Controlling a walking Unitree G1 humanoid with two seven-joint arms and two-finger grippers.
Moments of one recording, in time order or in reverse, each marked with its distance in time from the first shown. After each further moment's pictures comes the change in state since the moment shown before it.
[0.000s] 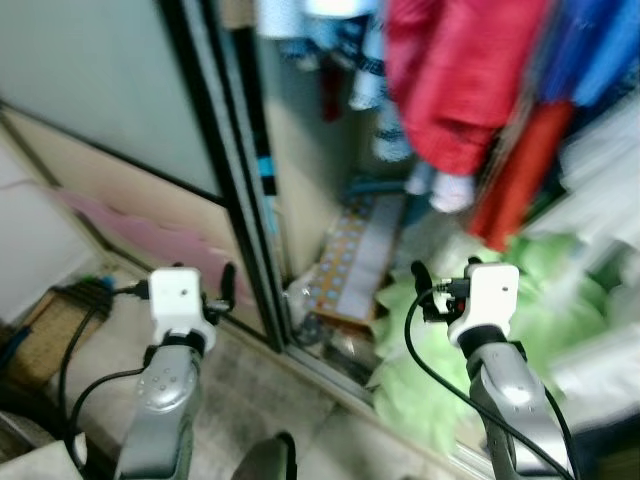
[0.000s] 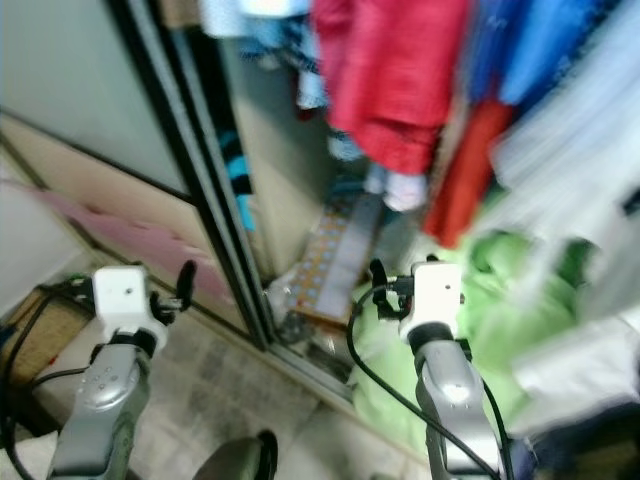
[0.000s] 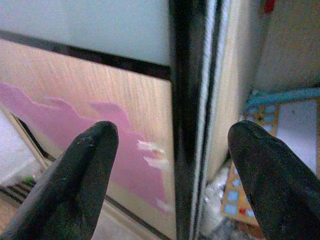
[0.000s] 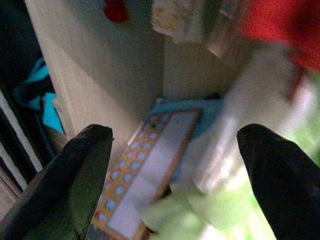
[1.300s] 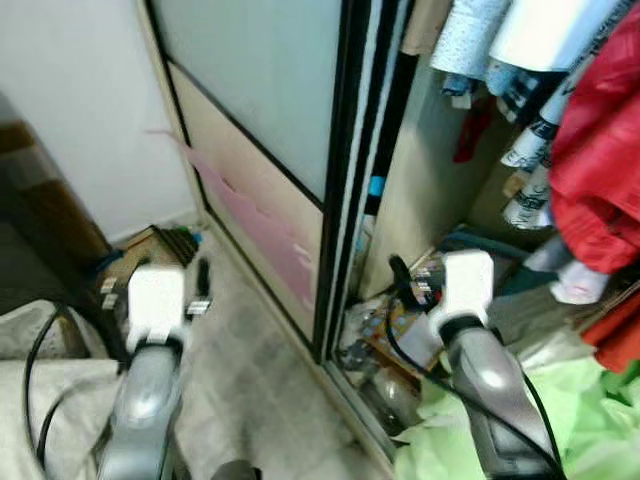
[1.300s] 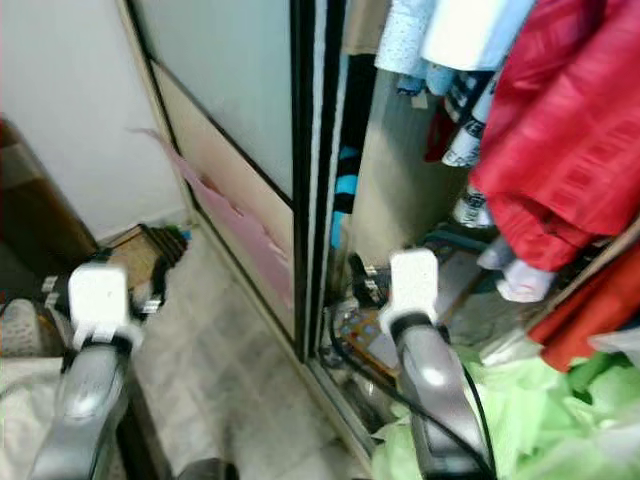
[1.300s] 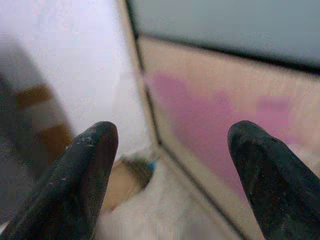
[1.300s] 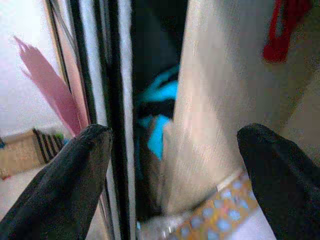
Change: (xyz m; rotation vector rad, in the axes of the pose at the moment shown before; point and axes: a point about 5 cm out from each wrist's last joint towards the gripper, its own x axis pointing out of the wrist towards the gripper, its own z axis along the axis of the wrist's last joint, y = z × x) left arm -0.017 0.026 -0.003 0.139 -0.043 0.138; right arm 0.008 0.013 -0.004 0.003 0.021 0.062
